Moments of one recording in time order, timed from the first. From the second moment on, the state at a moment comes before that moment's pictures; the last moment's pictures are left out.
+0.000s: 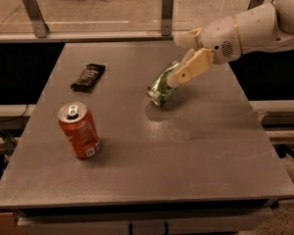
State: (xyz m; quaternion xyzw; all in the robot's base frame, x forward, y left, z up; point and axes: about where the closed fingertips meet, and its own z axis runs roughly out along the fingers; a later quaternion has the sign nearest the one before) arm 0.571 -0.062 0.954 -0.54 0.66 0.33 0.41
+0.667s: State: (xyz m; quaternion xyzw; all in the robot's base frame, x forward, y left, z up) arm 0.564 -0.080 0.957 -0.51 0.68 0.33 0.40
